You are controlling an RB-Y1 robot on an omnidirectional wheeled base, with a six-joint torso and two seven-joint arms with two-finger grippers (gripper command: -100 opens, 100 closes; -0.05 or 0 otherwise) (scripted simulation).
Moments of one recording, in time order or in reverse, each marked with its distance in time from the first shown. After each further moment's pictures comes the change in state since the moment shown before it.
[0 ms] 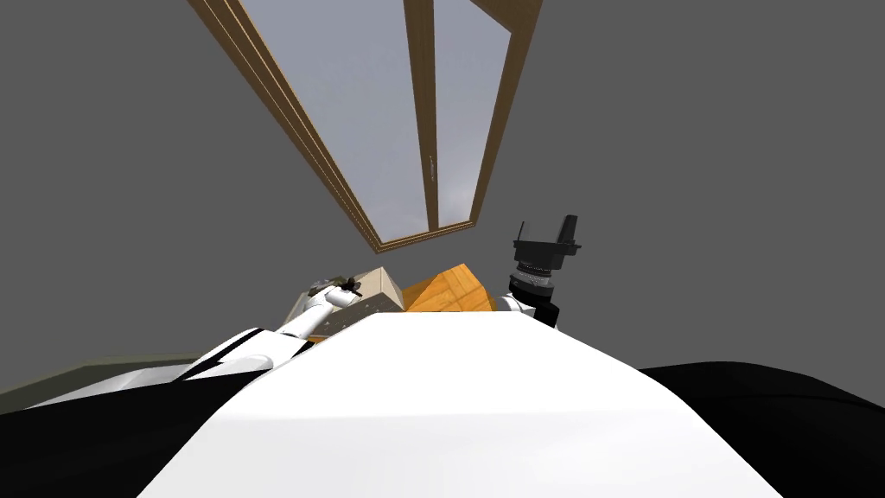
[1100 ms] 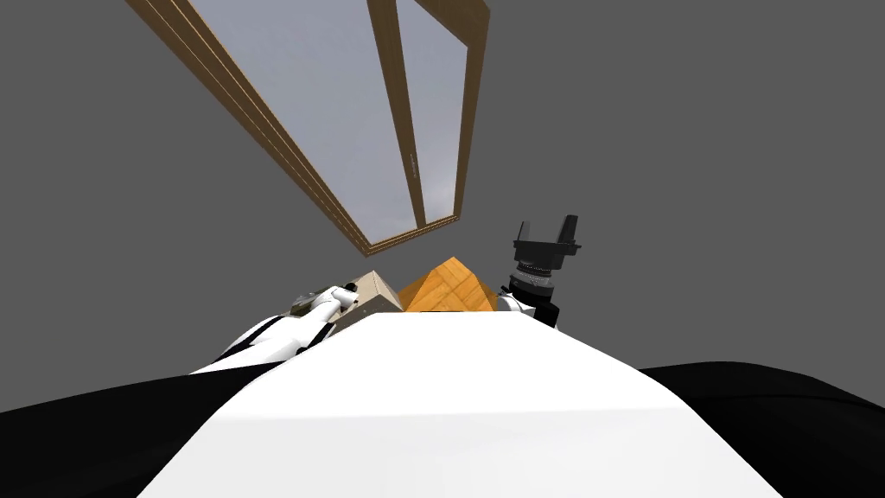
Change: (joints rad) left arm -0.116 -0.095 0.115 0.259 -0.168 0.005 0.116; right arm 0.000 0.000 0.000 0.000 0.000 0.000 0.000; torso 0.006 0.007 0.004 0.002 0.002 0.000
